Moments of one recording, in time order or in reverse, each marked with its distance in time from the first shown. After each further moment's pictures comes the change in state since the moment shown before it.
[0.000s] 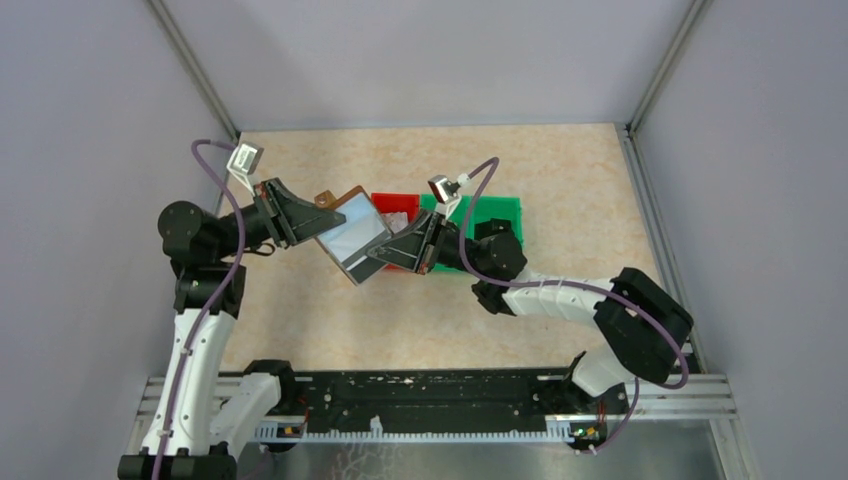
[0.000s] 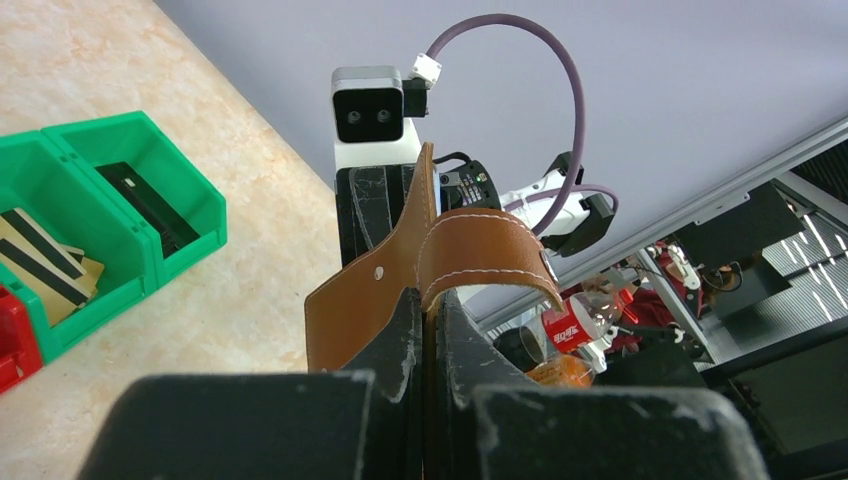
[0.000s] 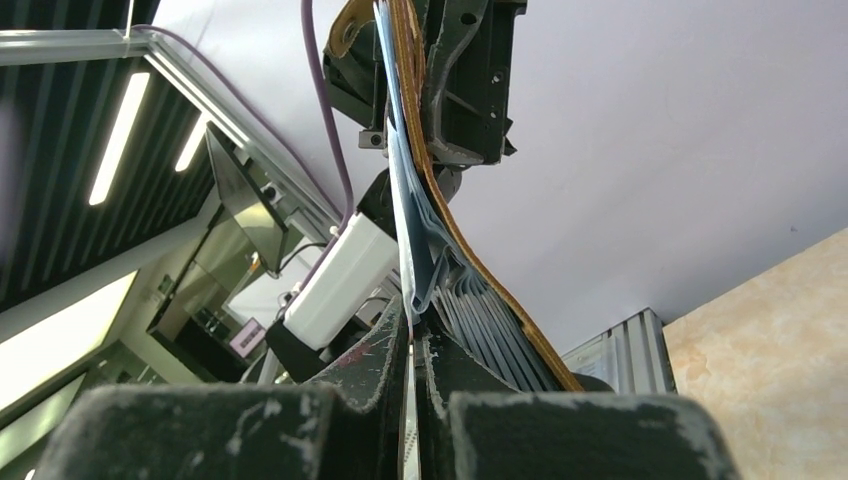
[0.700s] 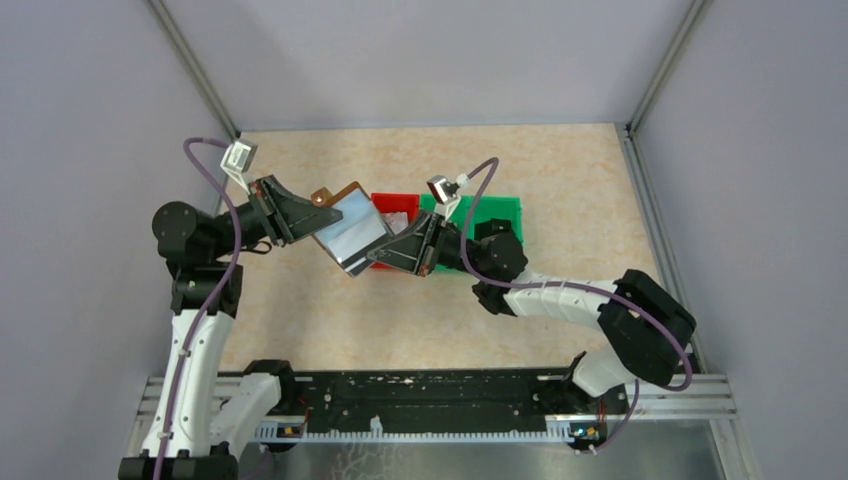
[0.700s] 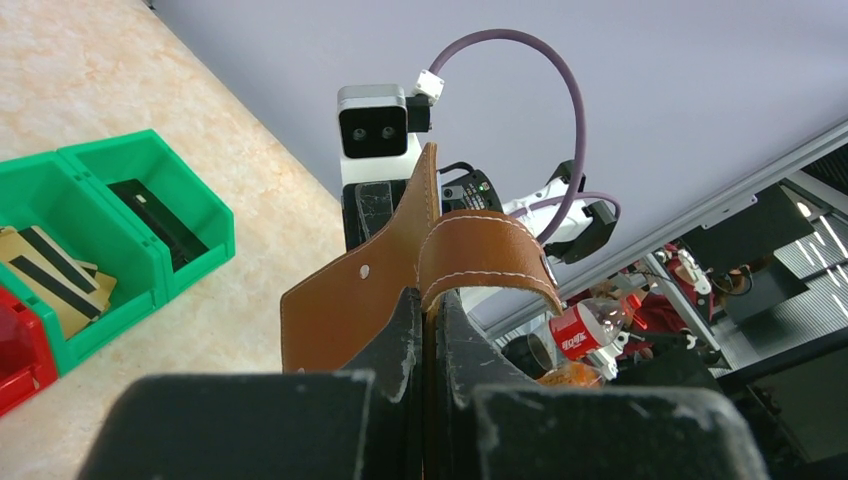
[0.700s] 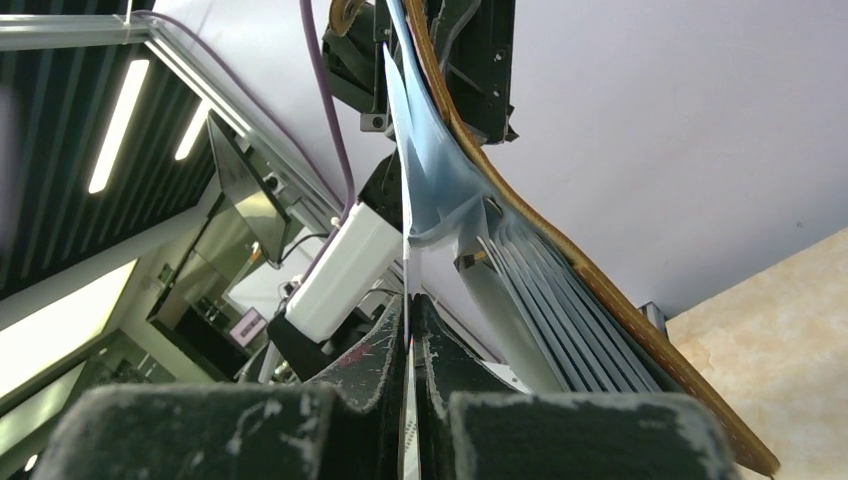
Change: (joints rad) left arm 0.013 0.004 0.026 0.003 -0.003 0.004; right arm 0.004 -0.024 -0.007 -0.025 -0.011 -0.014
